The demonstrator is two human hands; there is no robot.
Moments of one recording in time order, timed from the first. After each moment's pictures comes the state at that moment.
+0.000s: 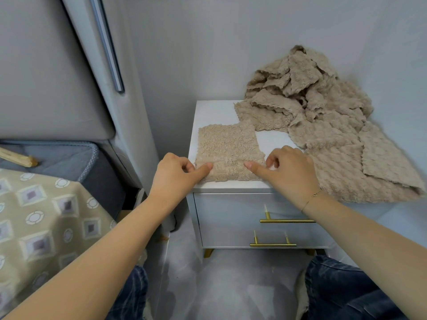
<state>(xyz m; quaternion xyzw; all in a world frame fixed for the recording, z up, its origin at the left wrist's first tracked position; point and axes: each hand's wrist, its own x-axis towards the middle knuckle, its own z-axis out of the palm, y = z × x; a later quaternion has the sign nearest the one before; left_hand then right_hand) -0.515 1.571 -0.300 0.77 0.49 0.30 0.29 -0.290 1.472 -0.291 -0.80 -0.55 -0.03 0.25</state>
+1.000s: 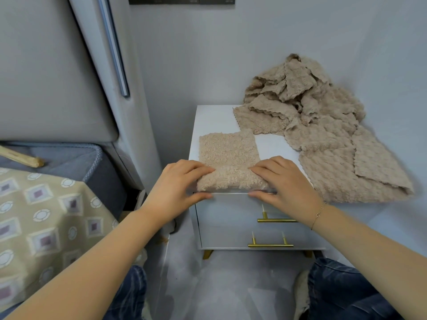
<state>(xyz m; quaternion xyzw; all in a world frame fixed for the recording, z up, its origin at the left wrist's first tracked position) -0.540 1.562 -0.305 0.94 0.24 0.24 0.07 -0.279 1.448 -0.306 -0.59 -0.77 -0.15 0.21</state>
